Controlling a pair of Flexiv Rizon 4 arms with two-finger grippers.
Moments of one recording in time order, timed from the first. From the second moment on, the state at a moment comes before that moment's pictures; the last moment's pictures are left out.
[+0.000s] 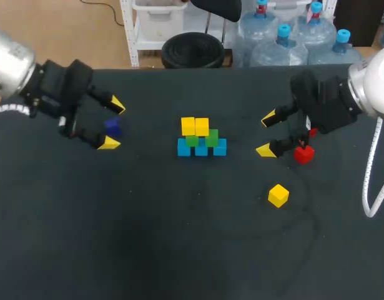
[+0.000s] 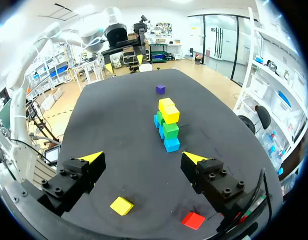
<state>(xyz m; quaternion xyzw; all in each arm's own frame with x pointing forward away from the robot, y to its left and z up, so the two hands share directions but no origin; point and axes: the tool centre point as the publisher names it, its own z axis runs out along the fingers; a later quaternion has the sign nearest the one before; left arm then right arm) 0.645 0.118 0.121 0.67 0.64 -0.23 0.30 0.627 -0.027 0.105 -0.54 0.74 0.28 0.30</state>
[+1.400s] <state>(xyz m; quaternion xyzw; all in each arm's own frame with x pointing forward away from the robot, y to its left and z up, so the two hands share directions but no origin) 0.629 0.125 0.122 0.65 0.64 -0.20 0.34 0.537 -0.078 0.087 -0.43 0.81 0.21 0.34</state>
